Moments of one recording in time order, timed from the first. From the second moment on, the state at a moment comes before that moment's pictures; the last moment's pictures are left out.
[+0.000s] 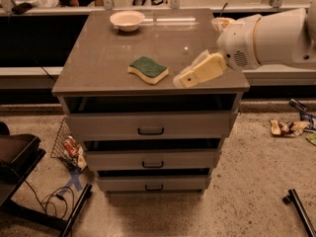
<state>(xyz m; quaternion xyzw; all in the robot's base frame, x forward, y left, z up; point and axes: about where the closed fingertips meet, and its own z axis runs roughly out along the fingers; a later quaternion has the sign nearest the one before) 0.560 -0.086 0.973 -0.47 0.71 0.15 0.50</state>
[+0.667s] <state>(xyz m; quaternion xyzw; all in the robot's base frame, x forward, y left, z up) 0.622 -0.041 0.946 -0.47 0.70 0.17 0.51</state>
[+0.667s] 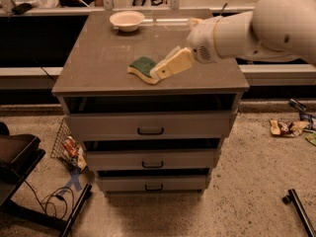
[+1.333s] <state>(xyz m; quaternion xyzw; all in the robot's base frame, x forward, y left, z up) 0.693 0.002 0.882 -0.46 0.70 0.21 0.51</state>
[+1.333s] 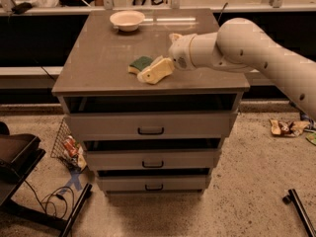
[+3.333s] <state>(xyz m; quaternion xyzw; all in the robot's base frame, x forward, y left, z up) 0.711 0.022 0.842 -0.45 0.70 0.24 0.51</state>
